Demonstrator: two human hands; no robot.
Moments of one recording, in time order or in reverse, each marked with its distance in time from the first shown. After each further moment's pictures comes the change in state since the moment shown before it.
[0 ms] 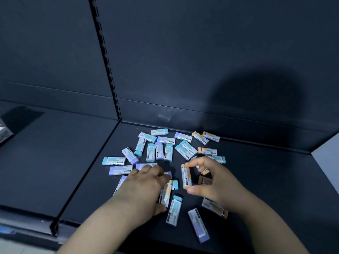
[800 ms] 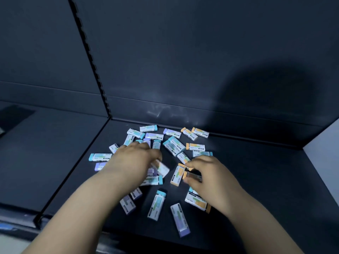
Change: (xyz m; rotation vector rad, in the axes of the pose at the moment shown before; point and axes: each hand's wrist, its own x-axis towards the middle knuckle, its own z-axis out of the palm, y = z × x) left_hand 0.034 0.006 -0.025 0.020 0.128 -0.100; right_hand -0.006 0.017 -0.012 -0.496 0.156 -0.158
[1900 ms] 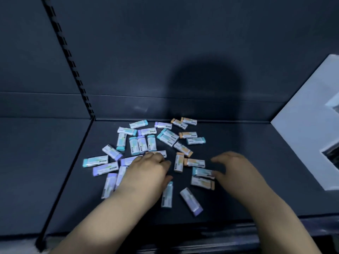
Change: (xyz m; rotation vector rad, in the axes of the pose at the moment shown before) left_hand -0.023 0.000 0.029 -0.032 0.101 0.296; right_hand -0.045 -0.020 -0.008 -0.169 0.066 0.475
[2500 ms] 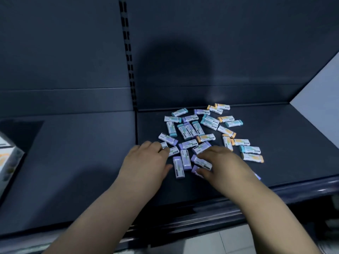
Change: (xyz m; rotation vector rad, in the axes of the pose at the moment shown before) left_hand -0.086 -0.138 -0.038 0.050 0.043 0.087; right_hand -0.041 -0.185 0.040 -0.026 -0.048 -0.054
